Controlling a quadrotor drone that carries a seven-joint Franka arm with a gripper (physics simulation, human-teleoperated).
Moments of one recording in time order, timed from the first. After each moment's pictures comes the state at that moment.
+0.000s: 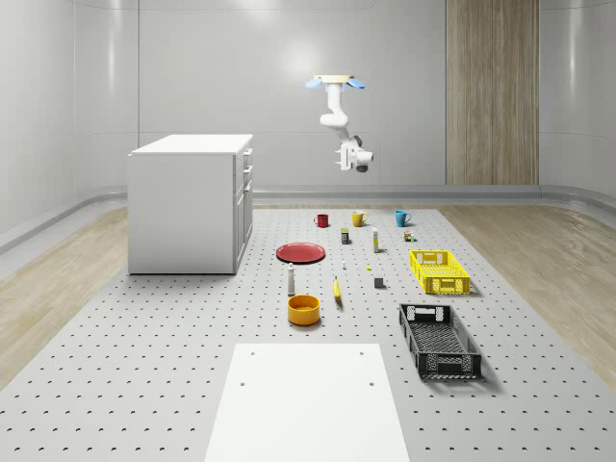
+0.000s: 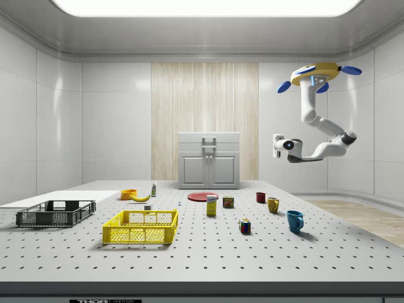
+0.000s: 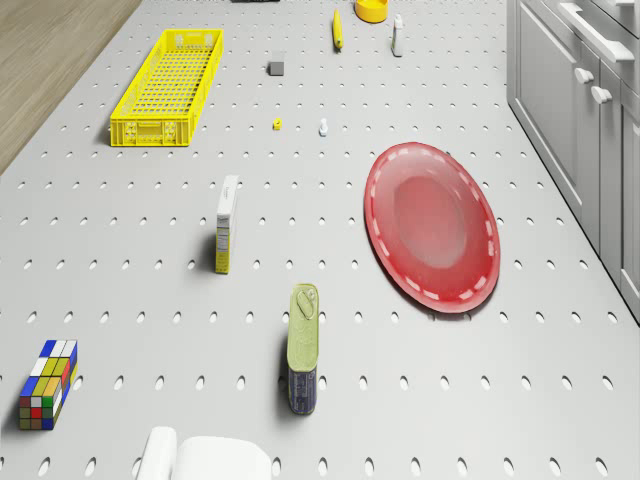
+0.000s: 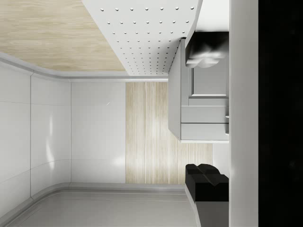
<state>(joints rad) 0.49 -0.93 -0.82 -2.42 0.94 1.54 0.69</state>
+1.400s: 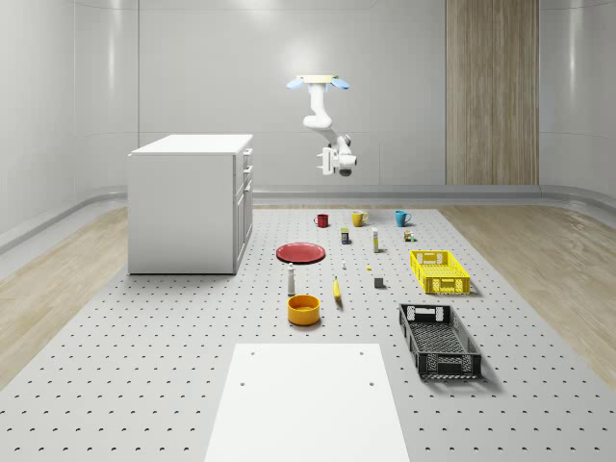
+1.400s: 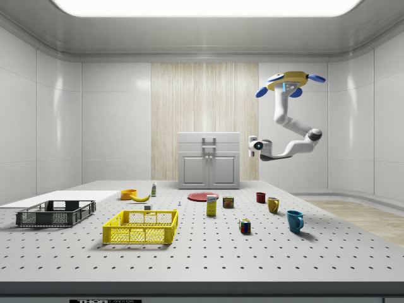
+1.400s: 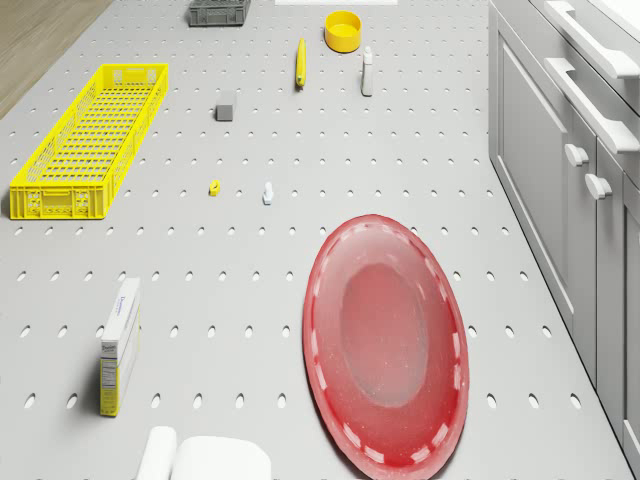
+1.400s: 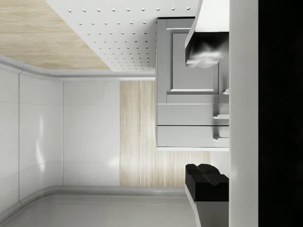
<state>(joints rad) 0.61 -1.04 -0.86 -2.44 0.86 1.64 0.76</state>
